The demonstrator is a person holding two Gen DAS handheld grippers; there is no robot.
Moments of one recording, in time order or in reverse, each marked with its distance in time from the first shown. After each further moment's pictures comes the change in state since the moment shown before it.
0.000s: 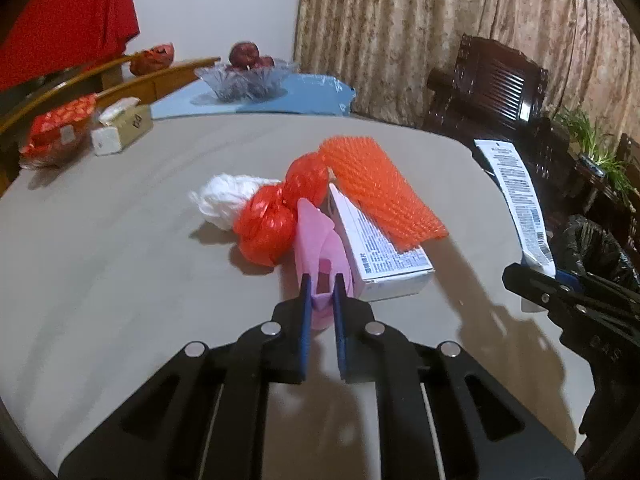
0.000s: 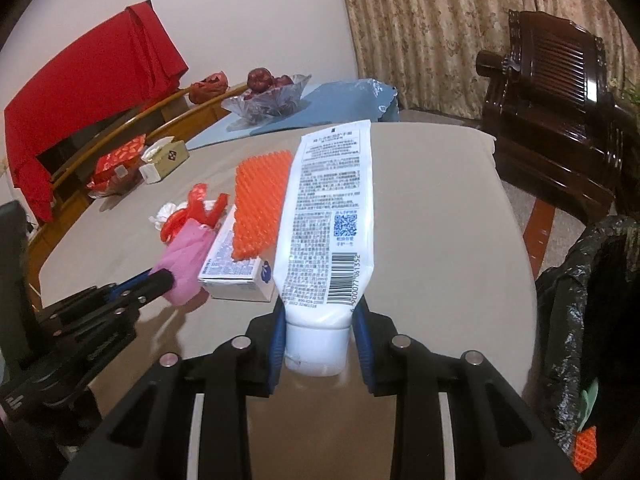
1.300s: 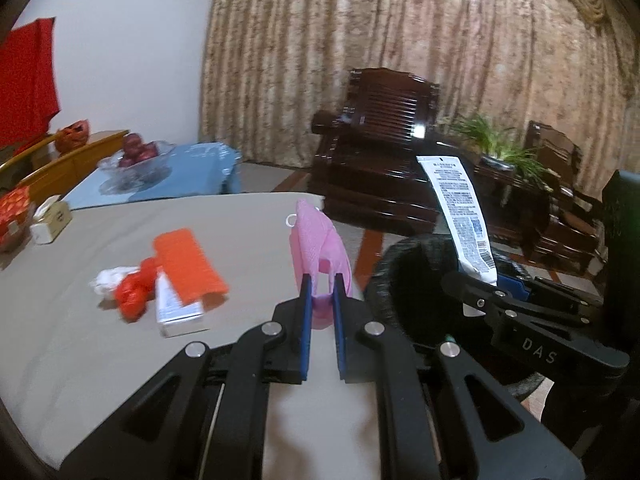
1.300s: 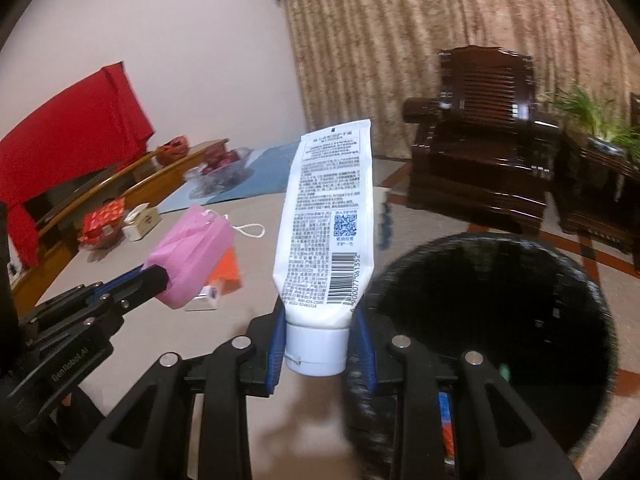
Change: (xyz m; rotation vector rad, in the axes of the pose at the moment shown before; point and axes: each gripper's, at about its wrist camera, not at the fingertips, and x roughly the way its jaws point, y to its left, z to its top) left arm -0.113 -0.161 0.004 0.185 -0.162 -0.287; right arm -0.176 -0.077 -0.024 0.098 -0.193 -0.158
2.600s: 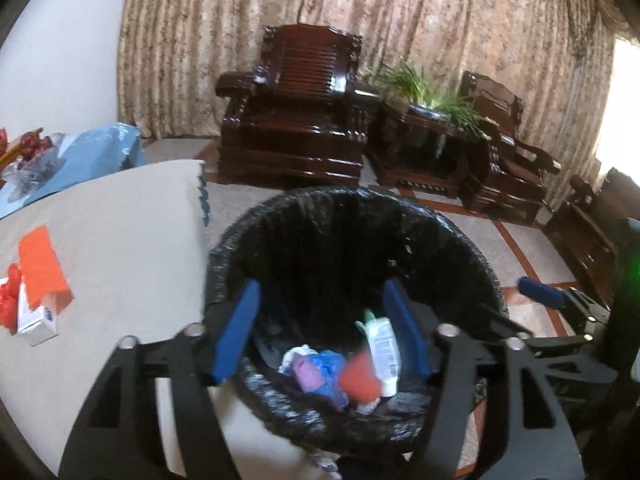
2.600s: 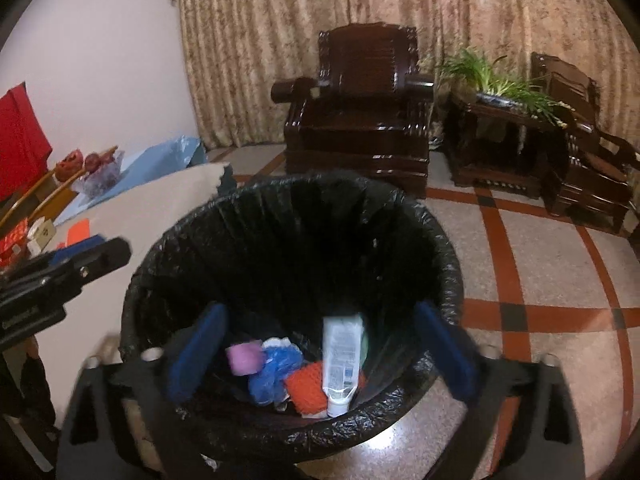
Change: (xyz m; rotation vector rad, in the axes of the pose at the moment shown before) left arm 0.088 -0.113 -0.020 0.099 0.131 -0.212; right arm -0.046 -0.147 -0.057 0.159 0.026 -0.332
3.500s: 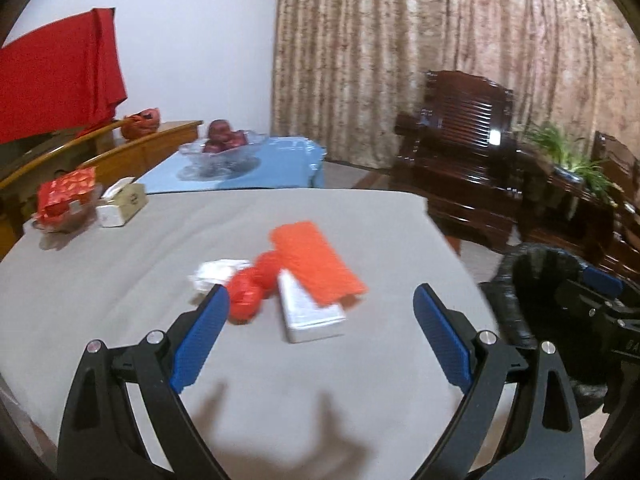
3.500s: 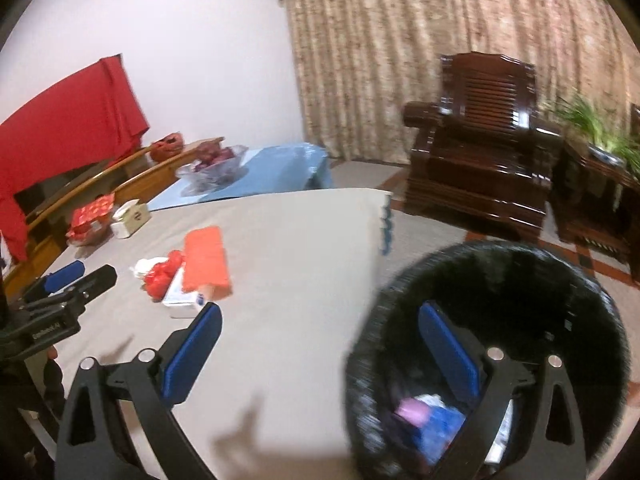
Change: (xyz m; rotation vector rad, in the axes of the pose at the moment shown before) left arm -0.136 0.212 -0.018 -0.196 -0.122 0.482; right arm 0.030 0.208 0.034 -0.205 -0.041 0.329
